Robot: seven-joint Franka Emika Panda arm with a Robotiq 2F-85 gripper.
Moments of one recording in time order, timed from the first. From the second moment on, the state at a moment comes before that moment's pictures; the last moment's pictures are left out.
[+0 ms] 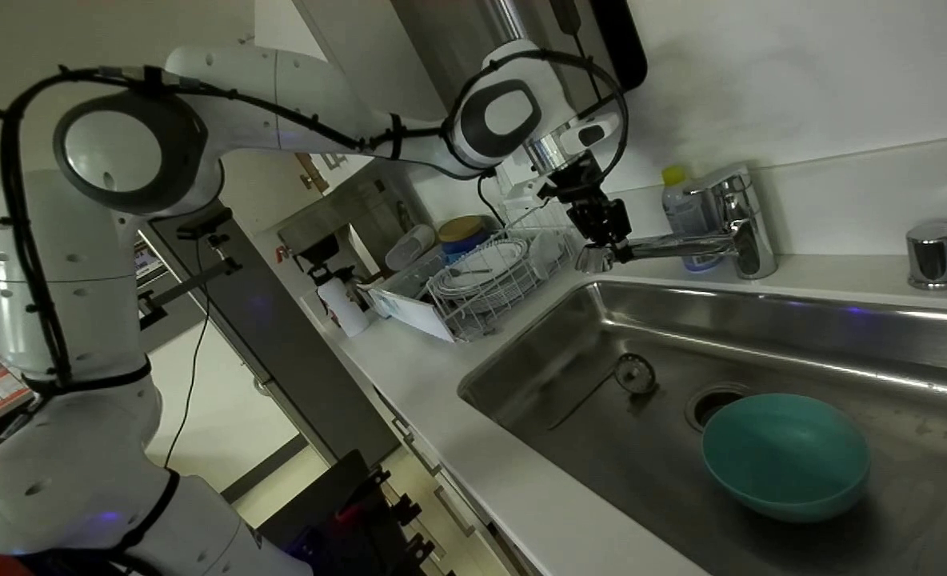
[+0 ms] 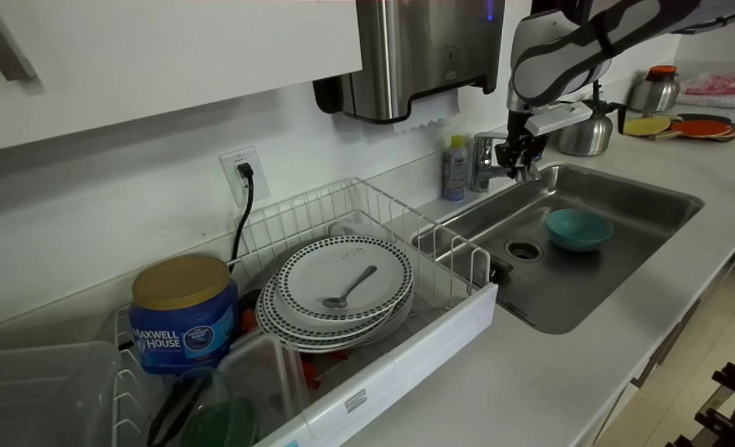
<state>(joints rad) -0.13 0.57 -0.04 -1.57 -0.10 2.21 0.16</state>
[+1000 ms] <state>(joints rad) -0.13 0.58 -0.04 -1.56 -0.09 2.21 0.20</state>
